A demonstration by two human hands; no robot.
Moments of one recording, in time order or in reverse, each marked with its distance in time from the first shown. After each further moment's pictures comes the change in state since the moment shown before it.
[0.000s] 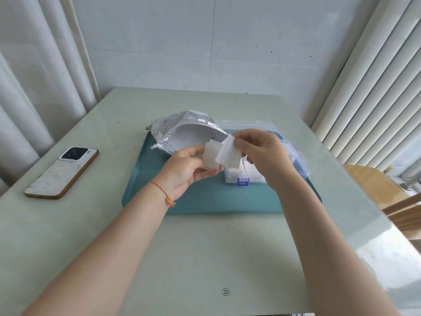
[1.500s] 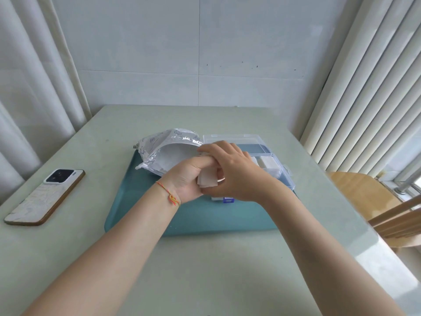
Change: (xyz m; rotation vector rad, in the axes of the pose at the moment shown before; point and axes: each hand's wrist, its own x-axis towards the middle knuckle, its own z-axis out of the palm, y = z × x) left_hand 0.022 0.022 0.050 -0.091 -0.315 -0.129; right_hand 0.009 -0.003 -0.001 -0.769 -0.280 -0.411
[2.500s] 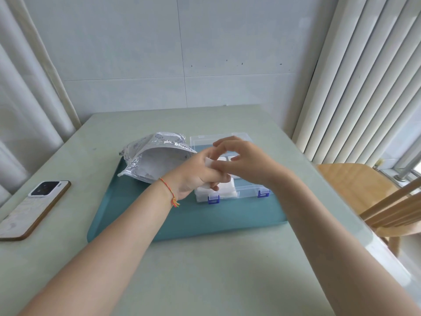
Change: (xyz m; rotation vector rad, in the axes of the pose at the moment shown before) left_hand 0.028 -0.006 0.021 0.598 -0.059 0.064; right_hand -0.010 0.050 -0.033 0.454 -0.012 0.201
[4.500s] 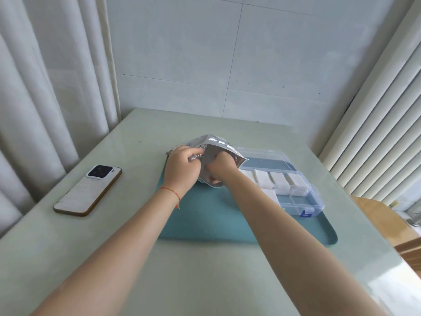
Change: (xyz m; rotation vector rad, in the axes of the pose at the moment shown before) left_hand -0.055 -0.036 -0.110 0.467 0.904 0.168; right_hand 0.104 -0.074 0.136 0.001 0.045 0.494
